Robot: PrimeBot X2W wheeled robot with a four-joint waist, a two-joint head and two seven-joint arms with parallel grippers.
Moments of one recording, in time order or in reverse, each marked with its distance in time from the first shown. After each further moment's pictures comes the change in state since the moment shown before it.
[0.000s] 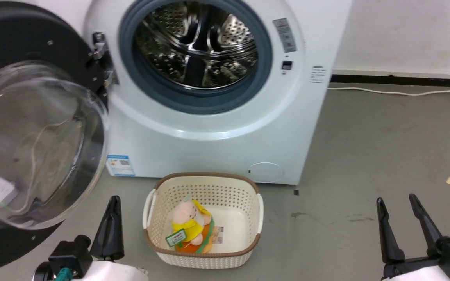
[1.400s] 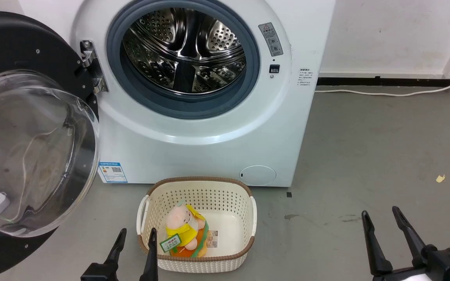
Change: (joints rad) left arm 0.076 -0.030 -0.050 0.086 0.081 0.000 0.000; right arm 0.025 0.002 0.045 0.047 0.027 0.000 0.000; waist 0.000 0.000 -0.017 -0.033
